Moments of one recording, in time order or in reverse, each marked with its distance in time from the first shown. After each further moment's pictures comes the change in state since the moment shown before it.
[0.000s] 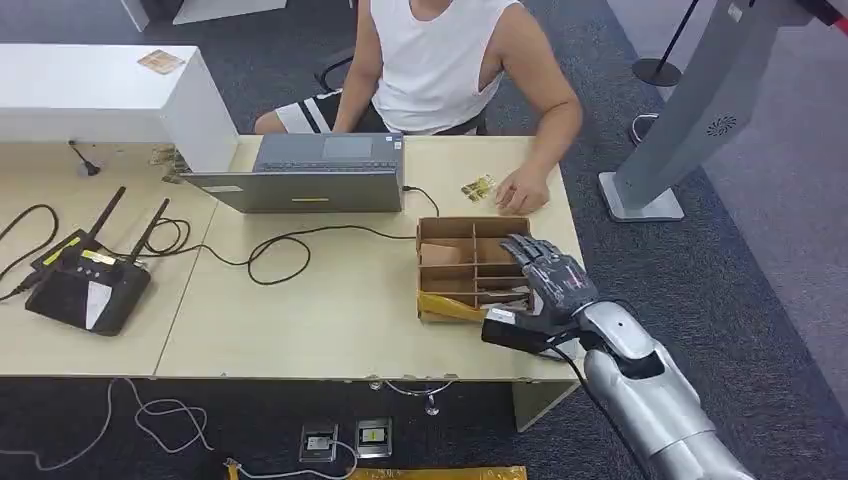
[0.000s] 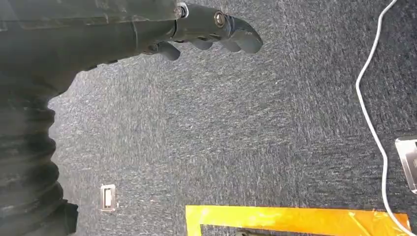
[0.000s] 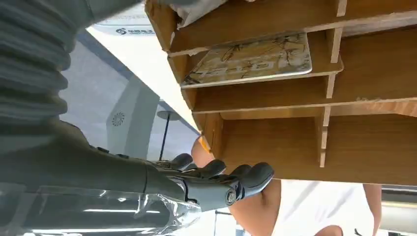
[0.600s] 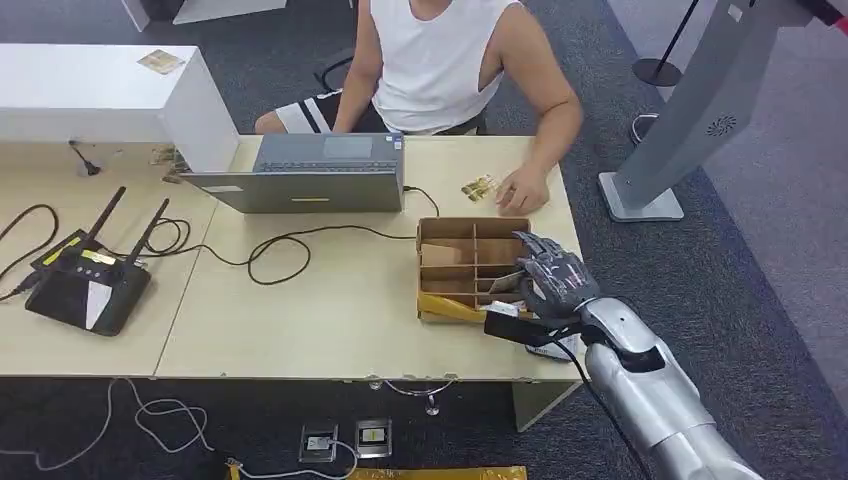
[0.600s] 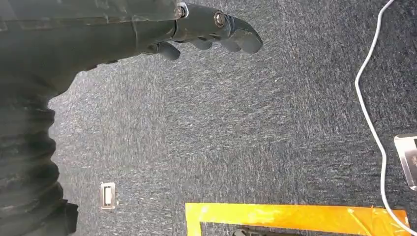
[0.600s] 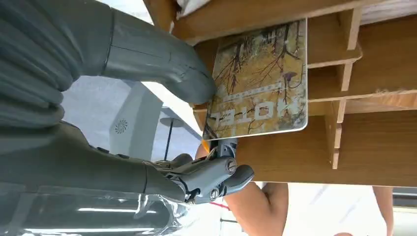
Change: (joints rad) left arm -0.001 -0.005 0.000 0.000 0.002 0.000 0.000; right arm -0.027 0.004 -0.002 0.052 -0.033 0.001 -0.003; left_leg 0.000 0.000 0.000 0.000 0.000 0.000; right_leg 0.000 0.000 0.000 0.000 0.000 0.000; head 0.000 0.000
